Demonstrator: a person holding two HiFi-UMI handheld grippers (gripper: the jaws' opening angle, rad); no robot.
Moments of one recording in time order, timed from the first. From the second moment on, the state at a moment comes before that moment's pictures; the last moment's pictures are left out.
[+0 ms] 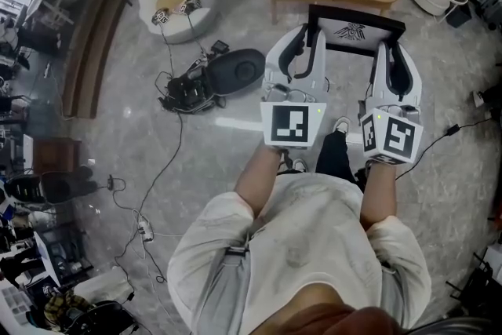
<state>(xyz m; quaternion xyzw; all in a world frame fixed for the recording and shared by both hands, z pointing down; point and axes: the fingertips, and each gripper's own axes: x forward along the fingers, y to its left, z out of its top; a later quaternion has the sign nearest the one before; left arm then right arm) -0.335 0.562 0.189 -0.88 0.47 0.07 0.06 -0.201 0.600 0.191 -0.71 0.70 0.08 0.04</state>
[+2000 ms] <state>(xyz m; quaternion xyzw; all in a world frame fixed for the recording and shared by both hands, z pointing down) -0.035 0.321 0.194 -0.88 0.47 0.02 0.08 0.100 0.354 0.206 -0.71 0.70 0.04 0.06</state>
